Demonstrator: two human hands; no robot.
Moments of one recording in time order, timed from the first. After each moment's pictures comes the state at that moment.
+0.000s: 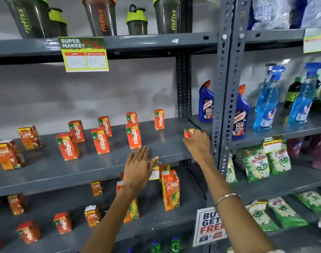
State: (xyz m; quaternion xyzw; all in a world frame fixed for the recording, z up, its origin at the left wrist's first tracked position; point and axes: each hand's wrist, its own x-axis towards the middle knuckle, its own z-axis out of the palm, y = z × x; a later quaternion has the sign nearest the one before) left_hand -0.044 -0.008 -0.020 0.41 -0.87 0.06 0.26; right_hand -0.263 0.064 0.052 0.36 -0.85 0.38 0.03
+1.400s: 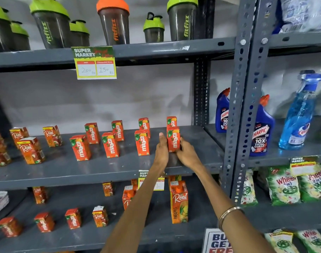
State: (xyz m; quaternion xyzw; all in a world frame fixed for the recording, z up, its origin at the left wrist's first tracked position) left_hand -0.150 -0.030 0.036 0.37 -0.60 -0.54 0.46; right_hand -0.254 0.004 0.027 0.57 -0.63 0.49 -0.20
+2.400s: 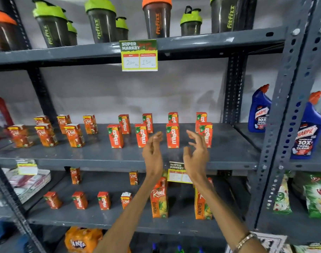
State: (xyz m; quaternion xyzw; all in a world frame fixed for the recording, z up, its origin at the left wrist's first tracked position) left_hand -0.021 0.003 0.026 0.33 -0.54 -0.39 0.67; right_hand -0.144 0.035 0.017 0.53 -0.49 0.69 -0.02
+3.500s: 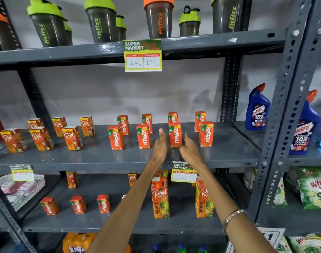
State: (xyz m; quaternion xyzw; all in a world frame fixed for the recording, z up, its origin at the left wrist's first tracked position) left_hand -0.023 -0.045 0.038 0.38 -0.60 -0.51 0.48; right_hand -0.131 -0.003 0.036 0.54 -0.62 0.50 -0.26
